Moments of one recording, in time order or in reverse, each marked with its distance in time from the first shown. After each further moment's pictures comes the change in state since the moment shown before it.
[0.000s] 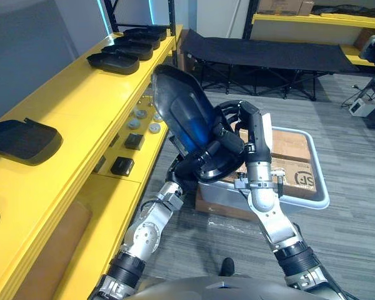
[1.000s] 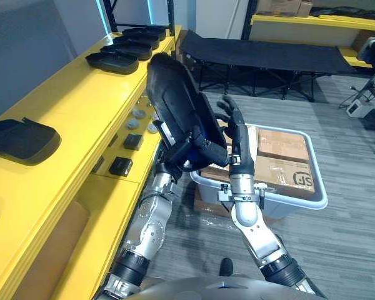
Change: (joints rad) left arm -0.013 -0.055 0.038 -0.067 0.290 -0.236 0.326; right arm 0.081 0.095 0.120 -0.040 0.018 -0.049 -0.087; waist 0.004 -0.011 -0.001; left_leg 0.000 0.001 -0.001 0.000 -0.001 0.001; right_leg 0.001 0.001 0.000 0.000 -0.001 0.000
